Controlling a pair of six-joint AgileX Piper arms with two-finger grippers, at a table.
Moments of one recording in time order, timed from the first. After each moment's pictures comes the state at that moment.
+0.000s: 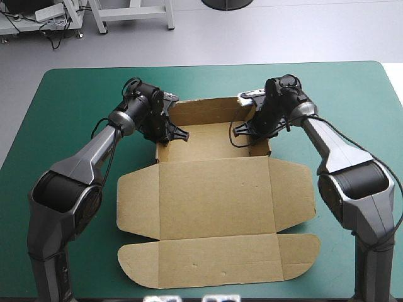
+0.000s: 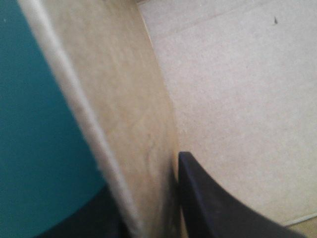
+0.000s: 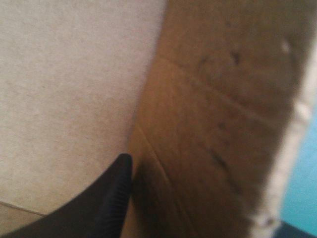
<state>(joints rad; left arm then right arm) -0.40 2.03 -1.82 0.02 1.20 -0.06 0.31 2.10 -1.89 0.14 1.22 -0.02</state>
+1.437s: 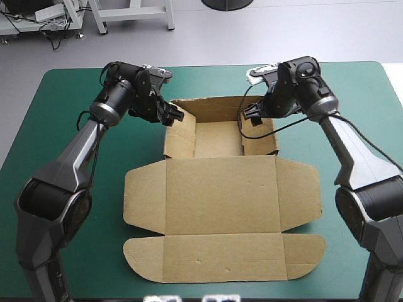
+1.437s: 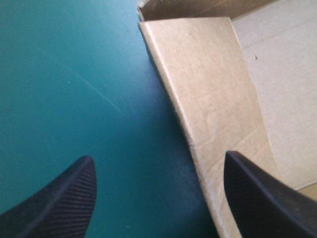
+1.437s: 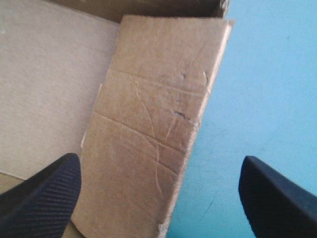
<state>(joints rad) -0.38 1.95 -1.97 0.01 1.24 0.02 0.32 1.93 -1.96 0.01 1.24 0.00</state>
